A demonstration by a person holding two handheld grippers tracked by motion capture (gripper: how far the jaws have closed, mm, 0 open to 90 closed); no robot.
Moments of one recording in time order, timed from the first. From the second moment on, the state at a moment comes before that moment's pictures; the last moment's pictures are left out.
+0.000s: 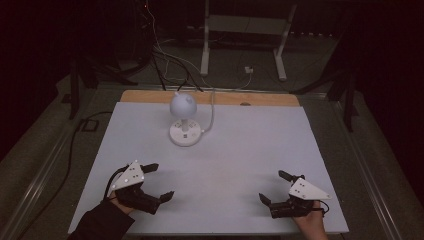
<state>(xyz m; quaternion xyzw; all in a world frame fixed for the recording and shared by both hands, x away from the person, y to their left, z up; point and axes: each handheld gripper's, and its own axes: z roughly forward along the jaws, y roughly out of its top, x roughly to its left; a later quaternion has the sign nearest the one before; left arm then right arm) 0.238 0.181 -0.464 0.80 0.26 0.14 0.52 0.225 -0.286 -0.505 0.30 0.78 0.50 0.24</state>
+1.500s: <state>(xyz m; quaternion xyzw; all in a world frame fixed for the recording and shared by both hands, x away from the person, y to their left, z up) 0.294 0.124 -0.438 0.81 0.26 0.16 0.51 0.225 -0.287 -0.504 0.30 0.77 0.51 0.23</state>
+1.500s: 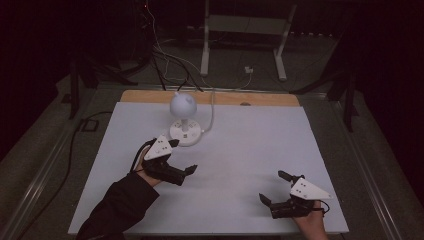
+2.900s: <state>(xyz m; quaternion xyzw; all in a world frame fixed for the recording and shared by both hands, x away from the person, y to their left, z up) 0.349 0.095 -0.470 0.79 0.36 0.20 0.46 0.225 -0.289 -0.505 0.30 0.77 0.52 0.23</state>
